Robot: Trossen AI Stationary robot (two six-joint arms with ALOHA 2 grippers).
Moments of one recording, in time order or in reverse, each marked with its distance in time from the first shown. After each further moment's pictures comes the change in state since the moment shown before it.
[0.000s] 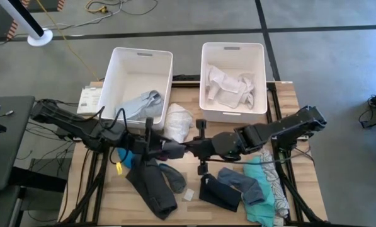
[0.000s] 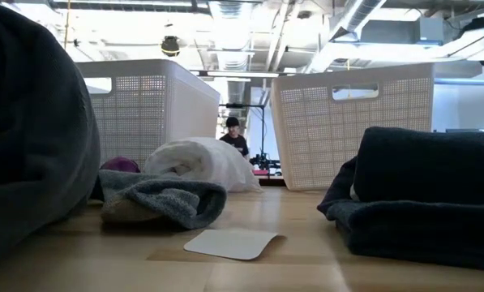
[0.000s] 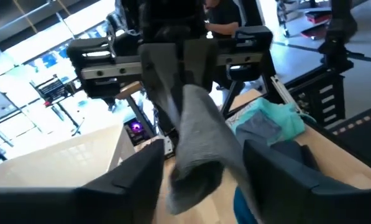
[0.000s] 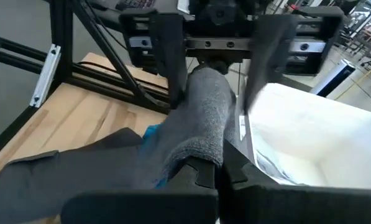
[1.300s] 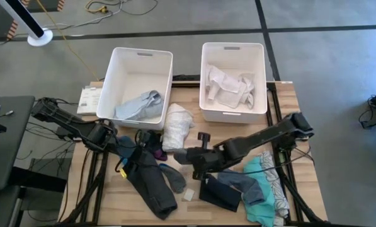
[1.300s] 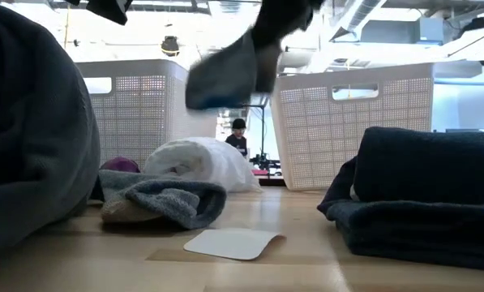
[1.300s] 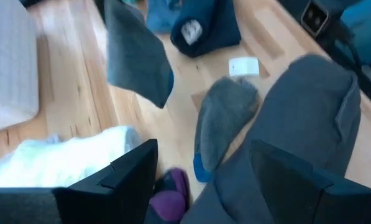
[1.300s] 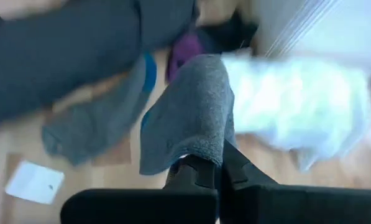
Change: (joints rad) left arm -0.084 -0.009 0.000 -0.679 0.083 -0.324; right arm 0.016 0.208 0.000 -0.409 0.043 0.515
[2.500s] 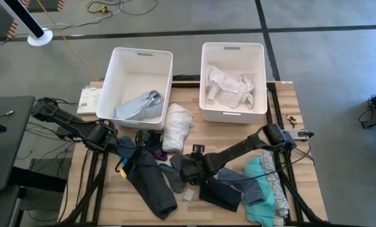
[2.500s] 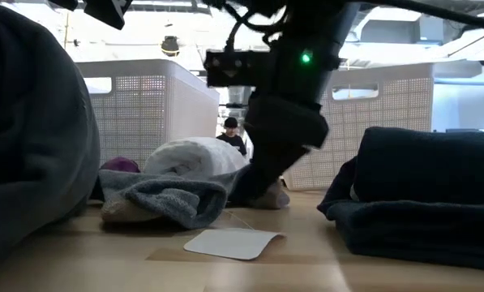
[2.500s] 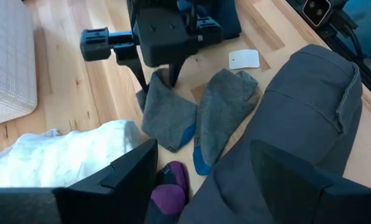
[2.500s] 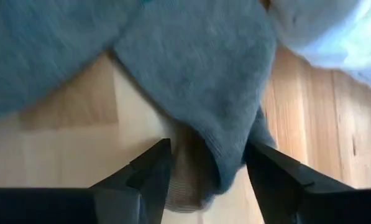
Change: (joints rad) left arm 0.000 0.000 -0.001 -0.032 0.000 -0.003; right arm -0.018 0.326 -0.002 -0.003 -0.054 0.063
